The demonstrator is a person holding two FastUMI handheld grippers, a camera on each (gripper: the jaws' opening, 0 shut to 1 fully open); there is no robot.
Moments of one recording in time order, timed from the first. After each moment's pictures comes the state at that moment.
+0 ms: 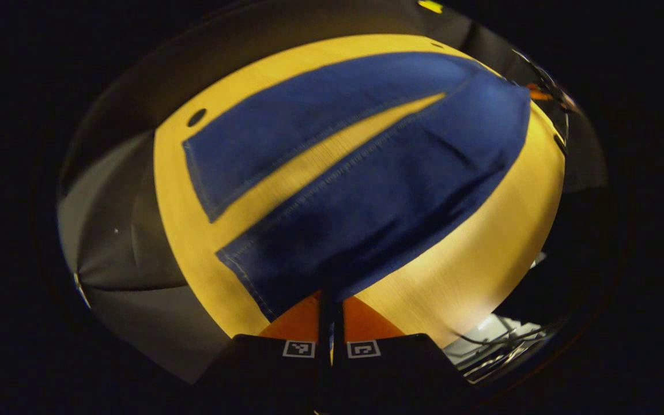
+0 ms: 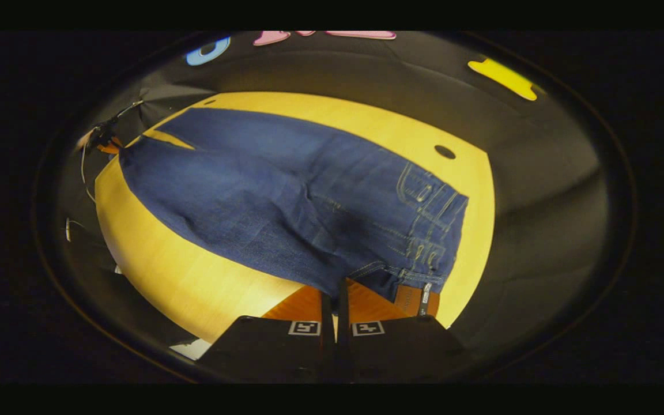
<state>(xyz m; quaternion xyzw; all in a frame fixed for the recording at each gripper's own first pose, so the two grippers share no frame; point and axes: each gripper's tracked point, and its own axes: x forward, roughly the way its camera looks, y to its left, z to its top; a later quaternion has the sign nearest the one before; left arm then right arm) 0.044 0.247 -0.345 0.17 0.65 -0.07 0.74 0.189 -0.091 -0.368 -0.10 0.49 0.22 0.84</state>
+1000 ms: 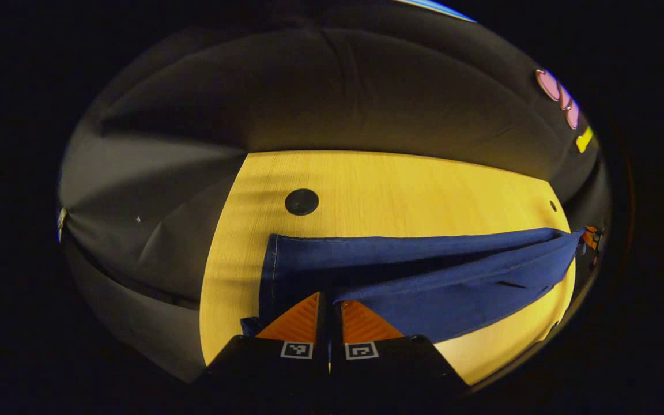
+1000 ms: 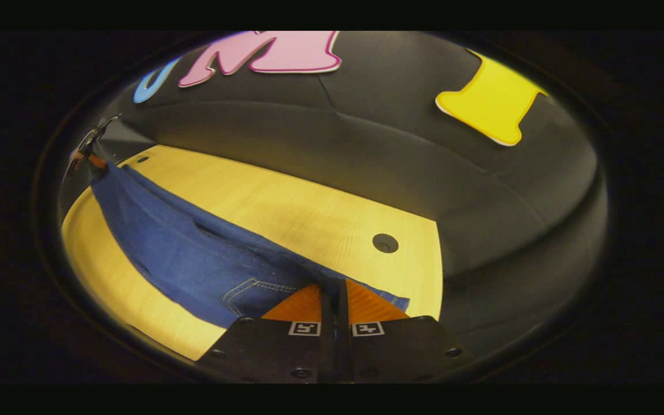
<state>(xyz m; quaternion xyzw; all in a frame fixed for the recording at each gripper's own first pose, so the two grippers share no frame) 0.290 0.306 -0.349 -0.01 0.52 0.15 0.84 0.417 -0.086 -0.339 -0.08 0.37 0.10 0.92</state>
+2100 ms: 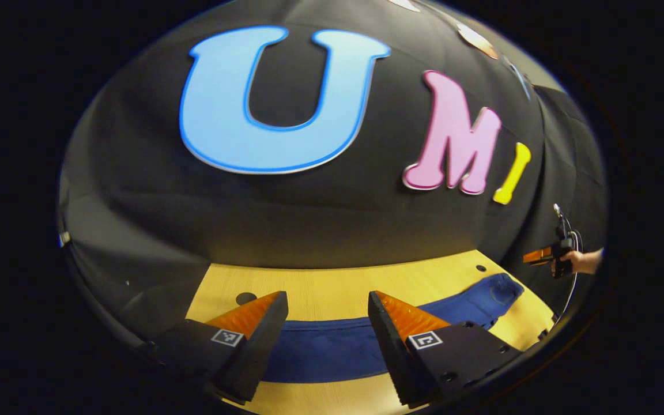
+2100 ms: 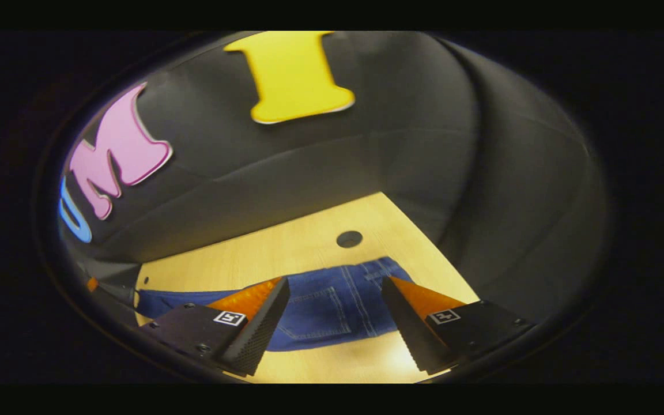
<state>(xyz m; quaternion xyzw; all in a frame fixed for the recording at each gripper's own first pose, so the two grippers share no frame) 0.287 0.159 -0.163 0.02 0.22 0.01 0.98 0.397 -0.159 -0.328 0.27 0.35 -0.08 0.89</state>
